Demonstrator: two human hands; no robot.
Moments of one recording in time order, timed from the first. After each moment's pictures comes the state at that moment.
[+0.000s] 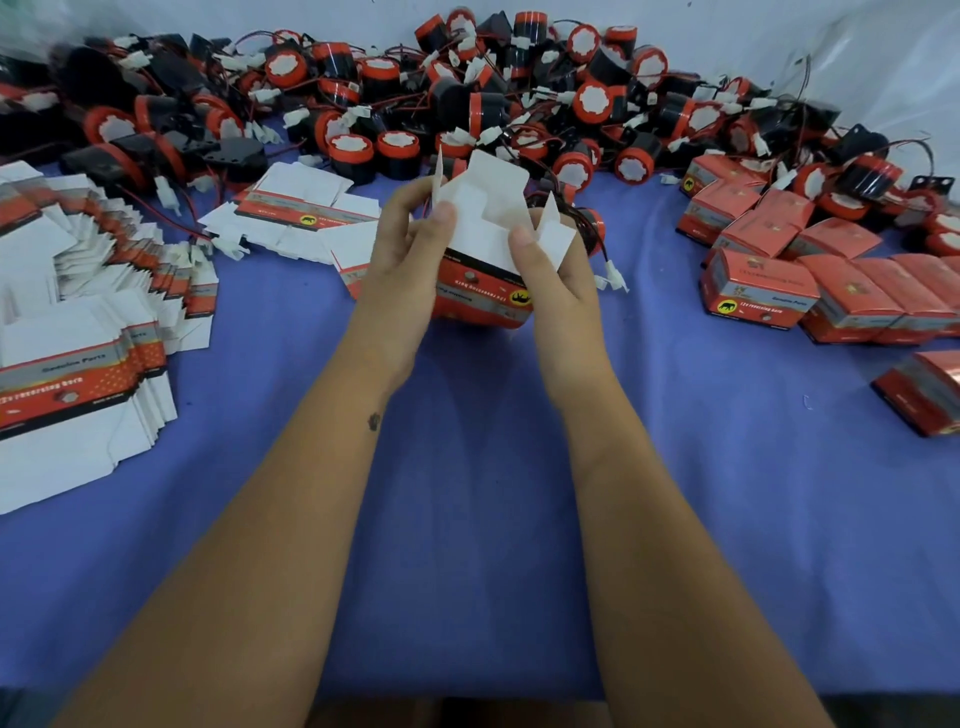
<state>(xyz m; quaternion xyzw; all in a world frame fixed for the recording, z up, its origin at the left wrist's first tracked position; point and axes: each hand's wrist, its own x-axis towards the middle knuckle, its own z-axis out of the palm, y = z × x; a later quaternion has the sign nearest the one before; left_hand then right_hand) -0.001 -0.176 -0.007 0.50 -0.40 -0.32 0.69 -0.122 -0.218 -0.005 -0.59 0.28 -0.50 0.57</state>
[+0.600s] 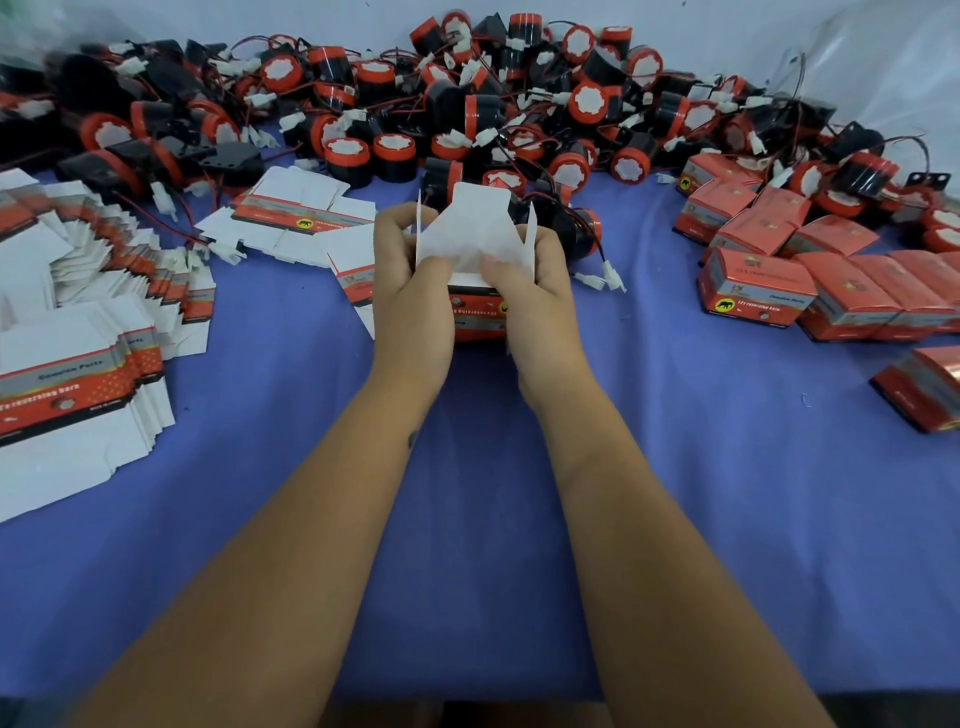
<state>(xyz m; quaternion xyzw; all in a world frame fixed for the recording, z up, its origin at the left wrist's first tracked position) -0.022 -0.178 -0.015 0.51 -0.35 -0.27 0.74 -0.108 -0.222 -0.013 -0.54 0.30 -0.47 0.64</state>
